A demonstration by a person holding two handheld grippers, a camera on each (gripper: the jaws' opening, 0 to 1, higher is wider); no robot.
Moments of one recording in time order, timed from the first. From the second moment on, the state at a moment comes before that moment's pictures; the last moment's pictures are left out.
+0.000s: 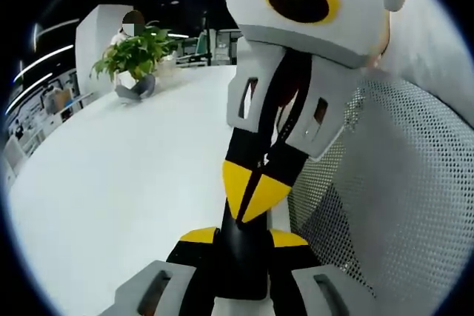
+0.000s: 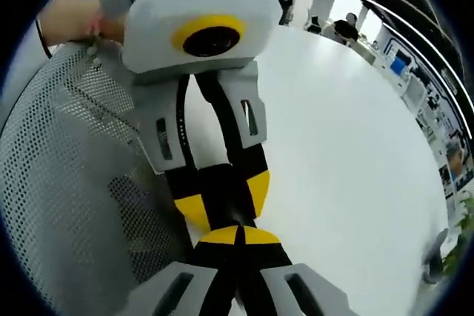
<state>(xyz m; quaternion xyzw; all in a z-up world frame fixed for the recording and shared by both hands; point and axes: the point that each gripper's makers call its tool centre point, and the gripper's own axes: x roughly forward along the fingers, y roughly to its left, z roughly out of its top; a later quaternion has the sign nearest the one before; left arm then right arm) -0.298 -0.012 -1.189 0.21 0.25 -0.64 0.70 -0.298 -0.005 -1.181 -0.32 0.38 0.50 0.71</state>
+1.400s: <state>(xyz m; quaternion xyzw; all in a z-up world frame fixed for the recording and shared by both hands) -0.297 -0.013 -1.191 0.21 0.25 -0.64 0.70 -0.296 -0.038 -1.180 -0.27 0.40 0.56 0.68</state>
